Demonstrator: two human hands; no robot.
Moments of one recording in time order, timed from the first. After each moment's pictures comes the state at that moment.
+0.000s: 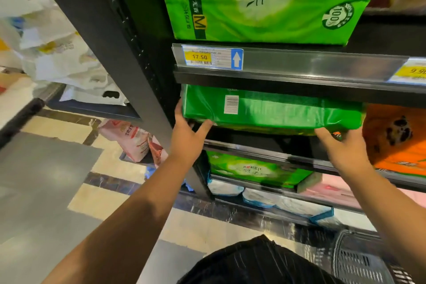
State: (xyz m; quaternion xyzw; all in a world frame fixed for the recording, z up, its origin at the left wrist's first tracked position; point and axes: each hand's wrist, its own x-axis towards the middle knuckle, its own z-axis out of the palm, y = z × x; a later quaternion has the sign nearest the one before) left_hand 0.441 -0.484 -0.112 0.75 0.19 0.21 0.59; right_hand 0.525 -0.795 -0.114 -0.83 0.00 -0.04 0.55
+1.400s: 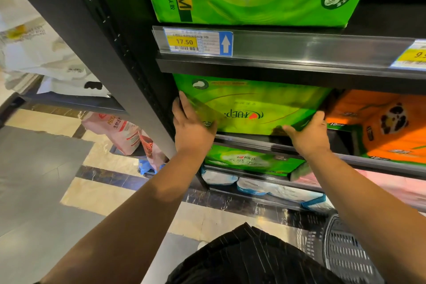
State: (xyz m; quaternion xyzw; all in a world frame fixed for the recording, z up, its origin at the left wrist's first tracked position) left_hand 0.461 -0.512 -0.137 0.91 0.27 0.17 0.27; right_hand 0.549 -0.755 -0.153 -0.92 0.11 0.06 0.38
